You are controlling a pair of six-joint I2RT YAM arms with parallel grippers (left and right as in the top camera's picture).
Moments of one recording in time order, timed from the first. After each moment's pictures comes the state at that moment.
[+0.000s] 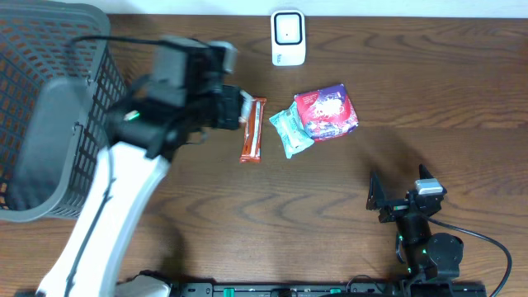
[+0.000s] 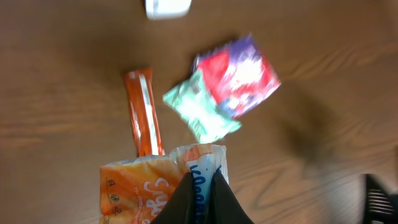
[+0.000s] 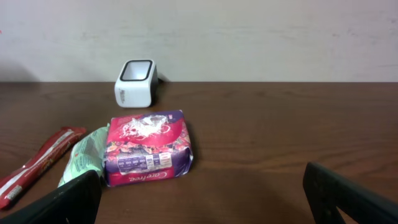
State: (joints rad) left arm -0.37 1.47 1.53 -0.96 0.25 -0.25; right arm 0.02 0.01 0.01 -0.06 -0.12 0.04
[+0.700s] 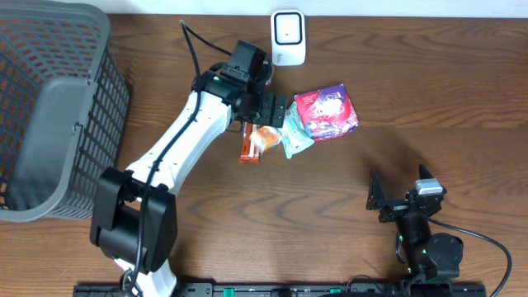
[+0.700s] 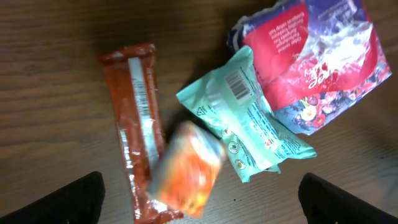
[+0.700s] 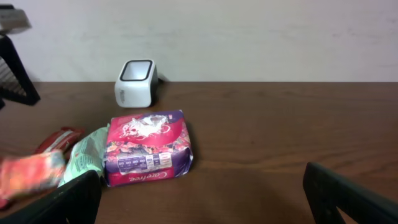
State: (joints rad) left arm -0.42 1.85 1.52 -0.79 0.19 -0.25; right arm 0.02 0.01 0.01 -0.06 -0.12 0.04
